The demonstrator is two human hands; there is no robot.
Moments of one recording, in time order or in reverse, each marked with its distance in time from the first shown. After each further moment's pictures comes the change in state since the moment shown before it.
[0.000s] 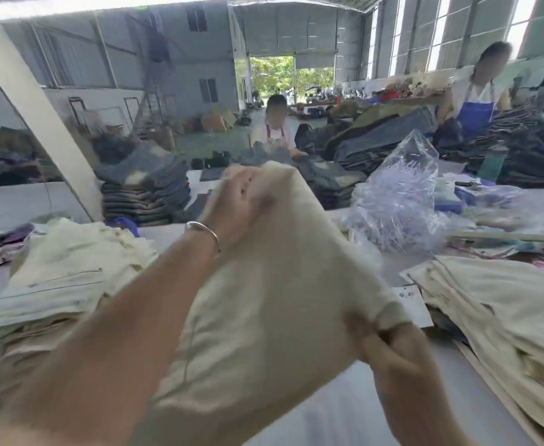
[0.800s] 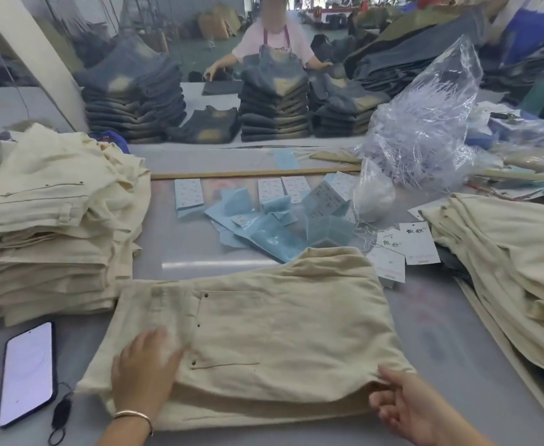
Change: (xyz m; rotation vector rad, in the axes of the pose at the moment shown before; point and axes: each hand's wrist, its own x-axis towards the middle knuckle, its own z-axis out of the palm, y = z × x) left_hand -0.356 -0.175 0.031 0.702 -0.304 -0.787; right_hand -0.041 0.180 -0.090 0.059 -0.006 1.323
